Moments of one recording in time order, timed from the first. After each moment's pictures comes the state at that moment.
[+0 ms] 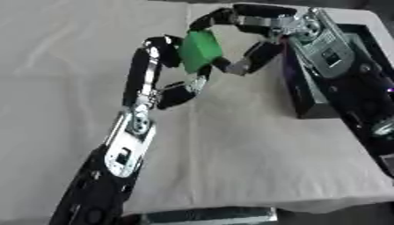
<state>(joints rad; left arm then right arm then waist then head) -0.79 -0.16 -0.32 -1.21 -0.63 -0.14 0.26 -0.83 -0.53 0.22 -1.44 0.15 -0.46 0.72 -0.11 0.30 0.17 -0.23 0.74</state>
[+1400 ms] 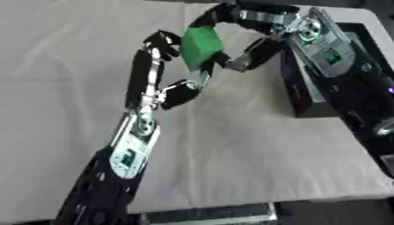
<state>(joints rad) -0.79 -0.17 -0.32 -1.21 -0.68 -0.10 0.30 -0.82 -0.53 0.22 -1.44 0.07 -0.42 0.66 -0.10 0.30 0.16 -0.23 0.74</state>
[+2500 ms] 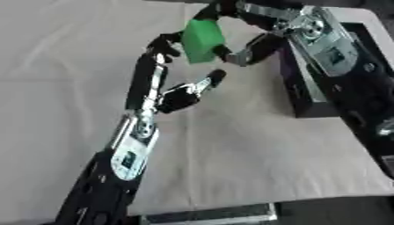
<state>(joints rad) -0.77 -0.17 -0.32 -1.19 -0.73 -0.06 0.32 -0.82 -0.53 0.19 -1.45 0.05 -0.37 0.63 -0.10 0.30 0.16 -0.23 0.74</state>
